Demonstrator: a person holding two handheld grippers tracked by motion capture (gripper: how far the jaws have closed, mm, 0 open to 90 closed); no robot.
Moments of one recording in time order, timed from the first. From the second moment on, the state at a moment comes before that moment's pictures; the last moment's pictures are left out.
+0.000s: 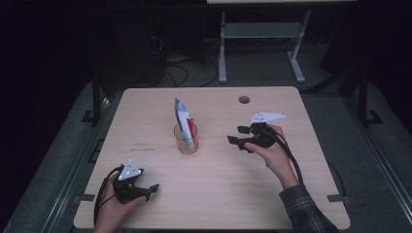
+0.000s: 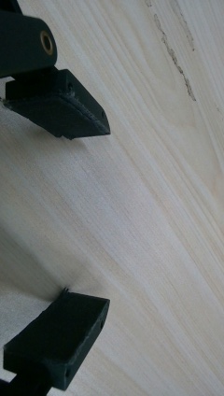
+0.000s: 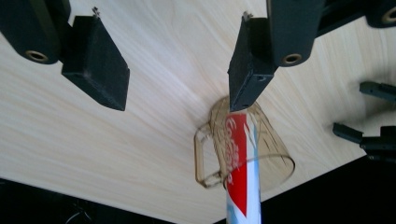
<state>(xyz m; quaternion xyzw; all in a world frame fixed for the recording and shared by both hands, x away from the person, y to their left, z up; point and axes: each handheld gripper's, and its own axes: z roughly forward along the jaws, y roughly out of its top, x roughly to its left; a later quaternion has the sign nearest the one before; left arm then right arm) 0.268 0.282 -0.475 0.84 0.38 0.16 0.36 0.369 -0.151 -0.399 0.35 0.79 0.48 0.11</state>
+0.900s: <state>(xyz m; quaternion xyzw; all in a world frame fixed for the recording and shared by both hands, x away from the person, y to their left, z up) 0.268 0.282 -0.475 0.84 0.38 0.16 0.36 0.314 -0.214 -0.444 0.40 0.80 0.44 0.11</state>
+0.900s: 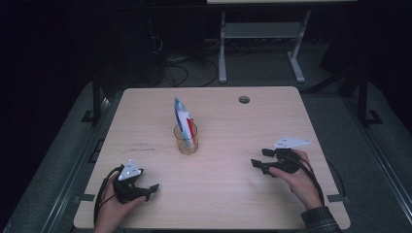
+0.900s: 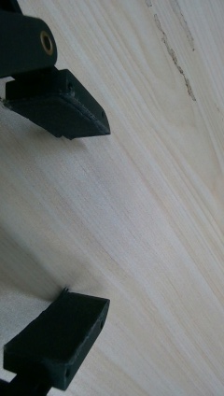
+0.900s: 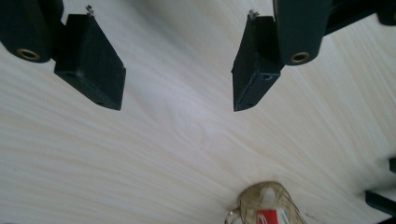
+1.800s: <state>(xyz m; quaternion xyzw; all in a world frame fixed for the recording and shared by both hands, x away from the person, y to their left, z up) 0.268 0.283 -0.475 0.84 0.37 0.16 0.36 0.264 -0.245 -0.477 0.41 0.83 0.35 0.15</state>
